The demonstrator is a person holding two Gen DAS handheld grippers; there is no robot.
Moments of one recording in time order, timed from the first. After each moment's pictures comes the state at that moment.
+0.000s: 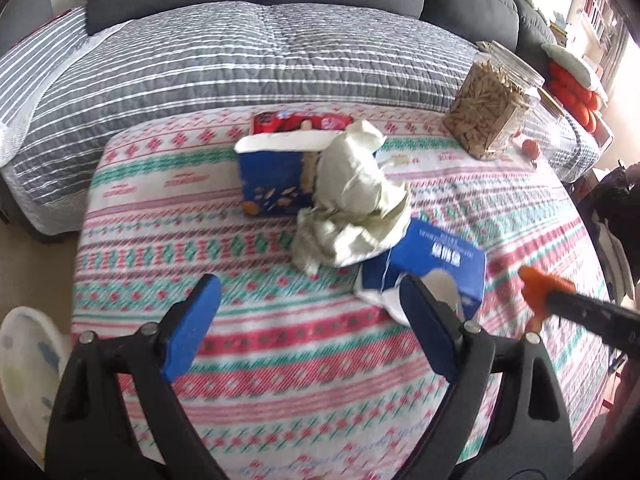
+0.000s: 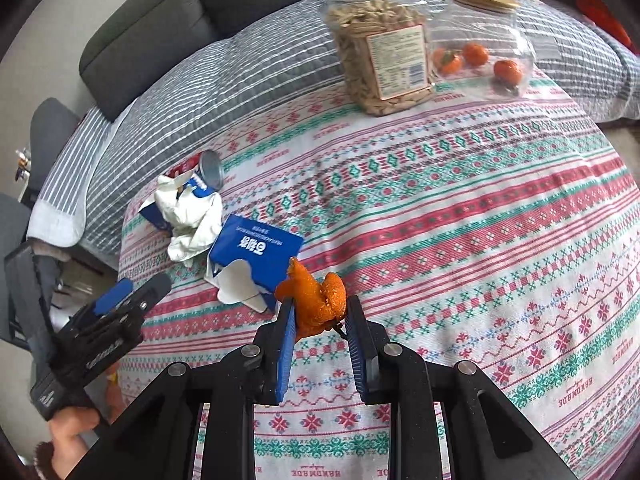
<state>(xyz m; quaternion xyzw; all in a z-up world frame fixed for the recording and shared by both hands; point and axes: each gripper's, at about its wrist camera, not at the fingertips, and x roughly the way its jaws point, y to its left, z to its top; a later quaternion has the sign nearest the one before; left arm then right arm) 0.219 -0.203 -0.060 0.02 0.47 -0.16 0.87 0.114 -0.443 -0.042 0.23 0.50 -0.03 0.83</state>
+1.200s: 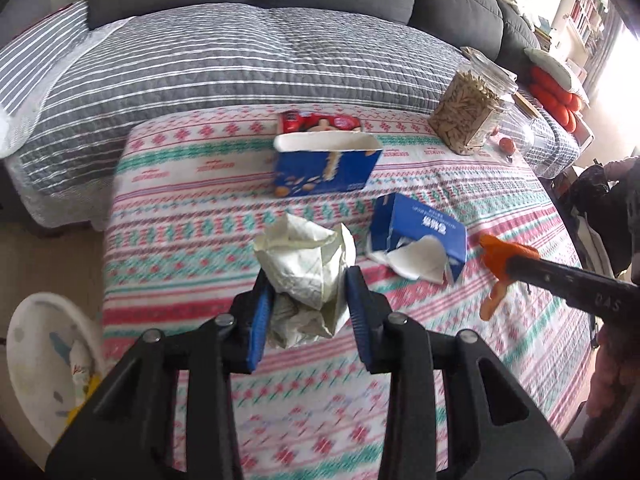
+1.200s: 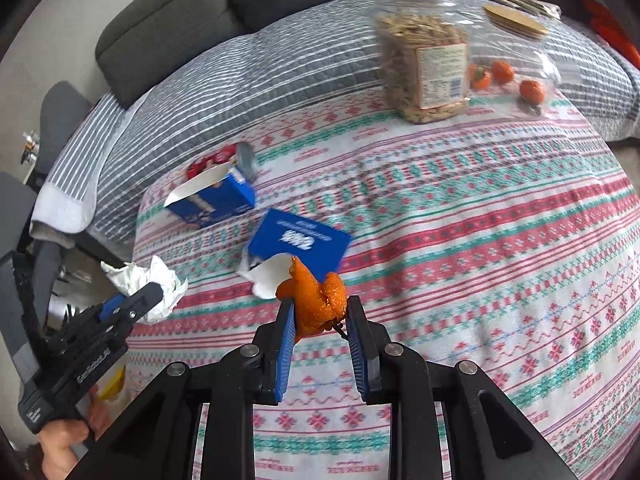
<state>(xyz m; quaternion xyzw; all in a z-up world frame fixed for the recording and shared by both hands) 0.185 -0.141 -0.034 0.01 0.47 -0.19 0.86 0.120 -0.390 -0.026 0.19 0.50 -0.01 0.84</state>
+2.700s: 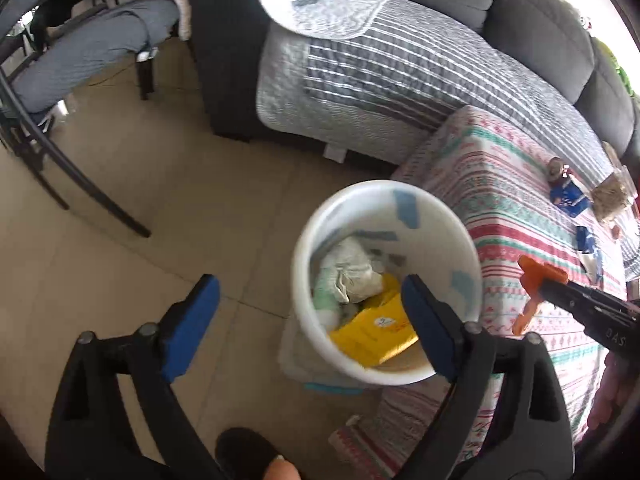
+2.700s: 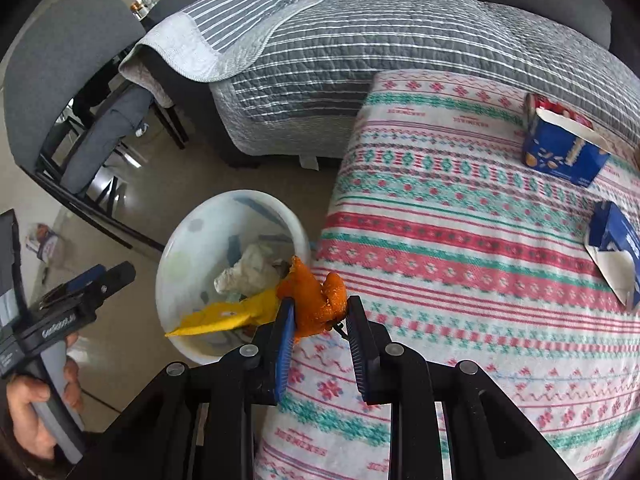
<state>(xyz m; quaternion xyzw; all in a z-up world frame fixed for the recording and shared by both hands) 0.119 0.167 -0.048 -0.08 0.50 0.06 0.86 0.146 -0.080 -0.057 0.05 0.53 0.17 0.83</state>
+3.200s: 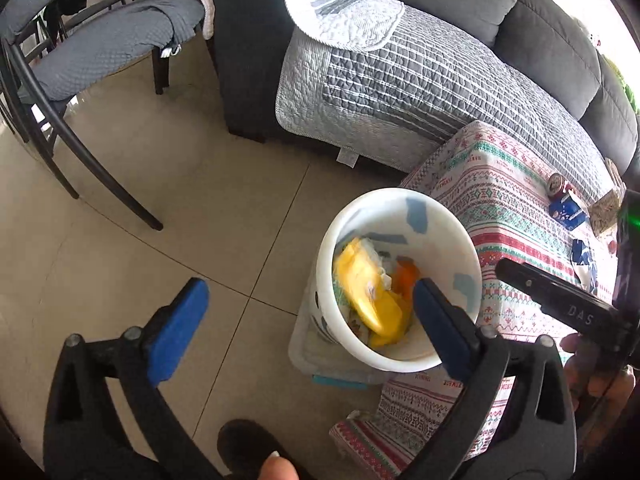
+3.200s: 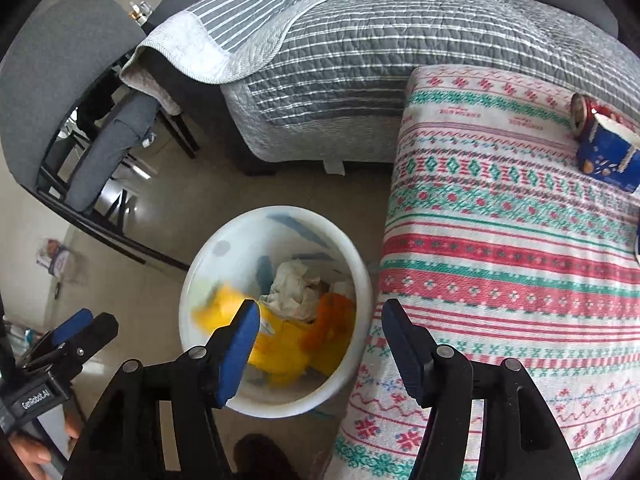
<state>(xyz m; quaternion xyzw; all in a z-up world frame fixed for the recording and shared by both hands) 0.107 0.183 -0.034 -0.11 0.49 0.07 0.86 0.166 -0.045 -0.068 0.09 0.53 0.17 0.83</state>
